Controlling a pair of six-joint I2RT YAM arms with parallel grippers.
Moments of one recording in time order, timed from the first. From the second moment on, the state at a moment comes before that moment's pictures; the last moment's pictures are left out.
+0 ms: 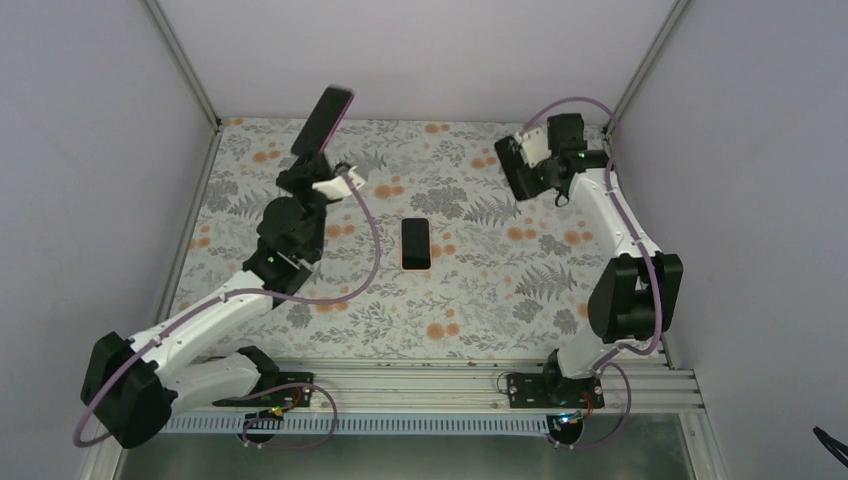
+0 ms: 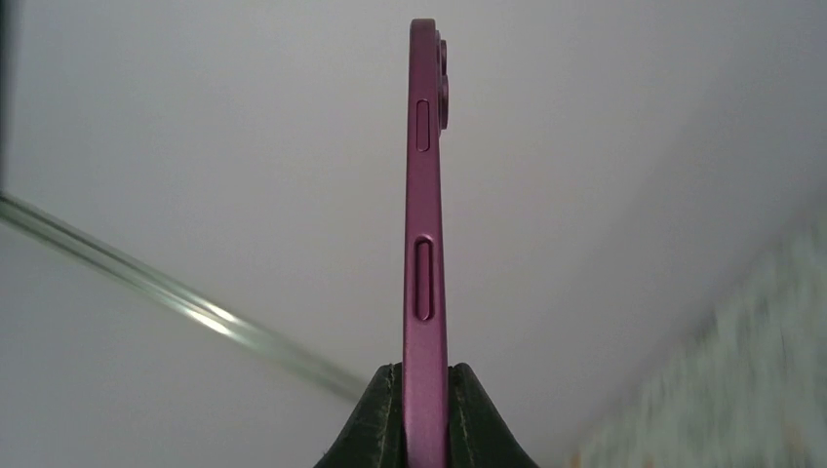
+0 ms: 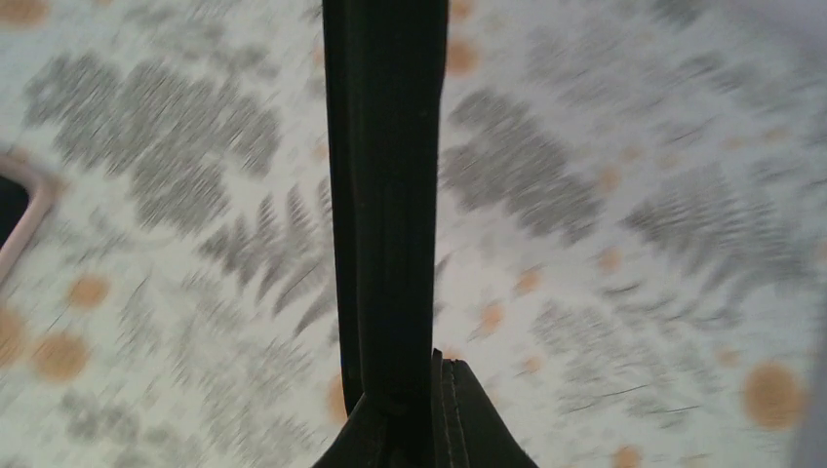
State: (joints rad) left arm -0.70 1.09 0.80 0.58 -0.66 1.20; right arm 0.11 1.63 1.46 -0.73 -0.05 -0.36
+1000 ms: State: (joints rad) left arm -0.54 1.36 0.74 -0.47 -0.29 0.99; right arm 0.01 1.95 1.44 -0.87 -0.13 -0.50
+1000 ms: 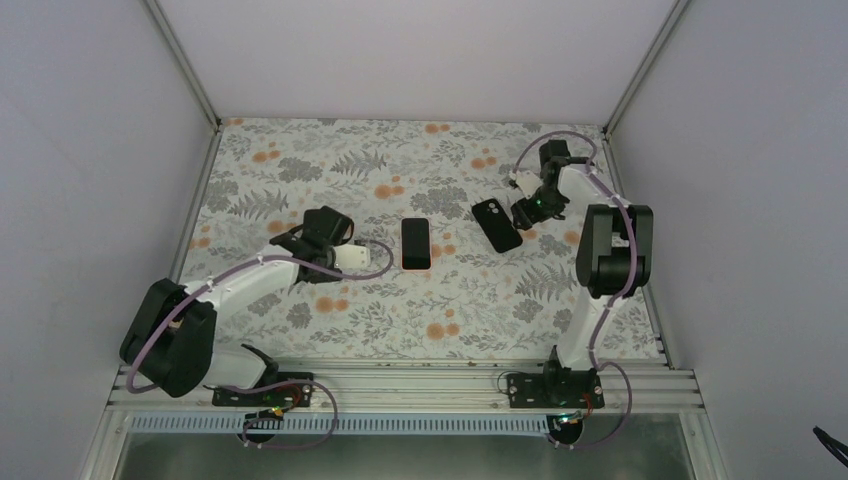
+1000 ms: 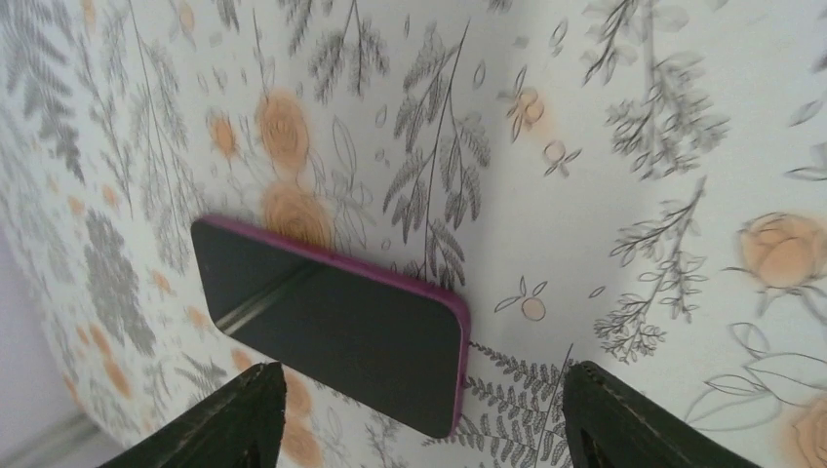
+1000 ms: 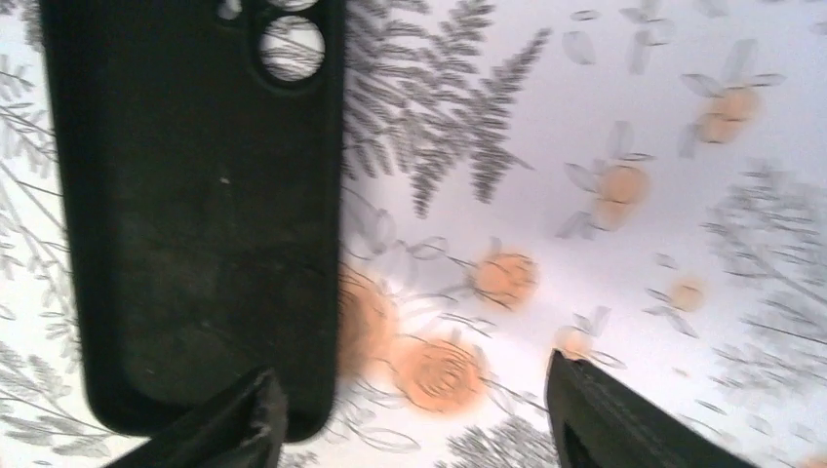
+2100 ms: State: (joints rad) left arm -0.55 2.11 1.58 -0.68 0.03 0.51; right arm 0.52 1.58 0.94 -0.43 -0.22 -0.62
